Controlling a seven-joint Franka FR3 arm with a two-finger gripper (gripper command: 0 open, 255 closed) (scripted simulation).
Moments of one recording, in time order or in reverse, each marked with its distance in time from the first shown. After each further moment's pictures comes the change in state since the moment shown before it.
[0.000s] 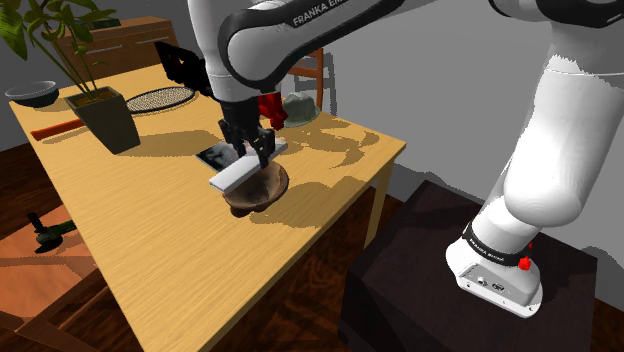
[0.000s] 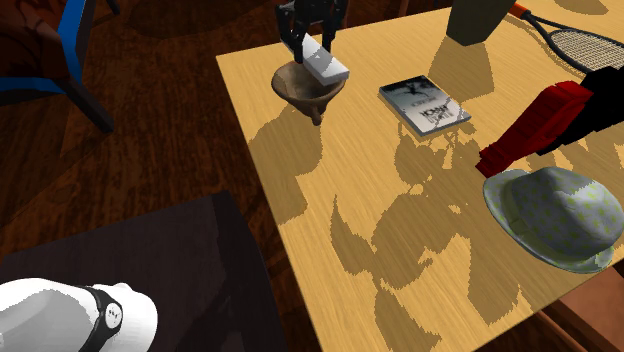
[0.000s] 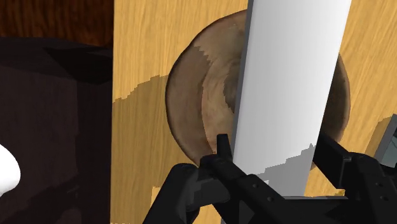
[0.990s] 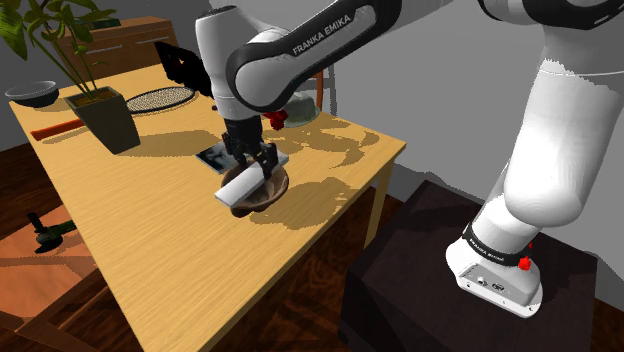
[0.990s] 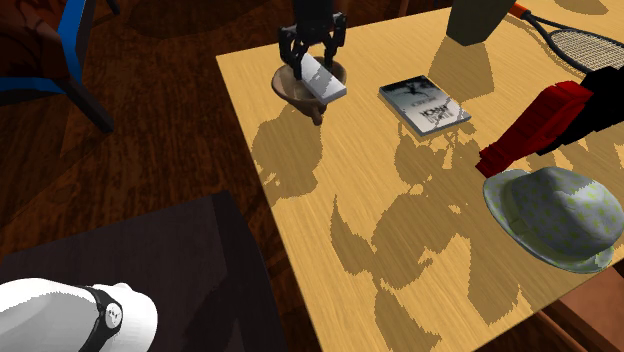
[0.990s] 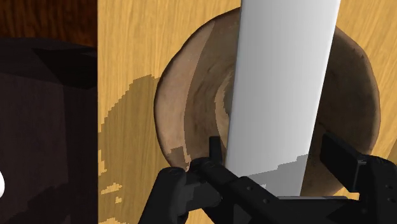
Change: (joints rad) arm 0.005 0.036 -0.006 -0.058 -0.024 0.091 0.016
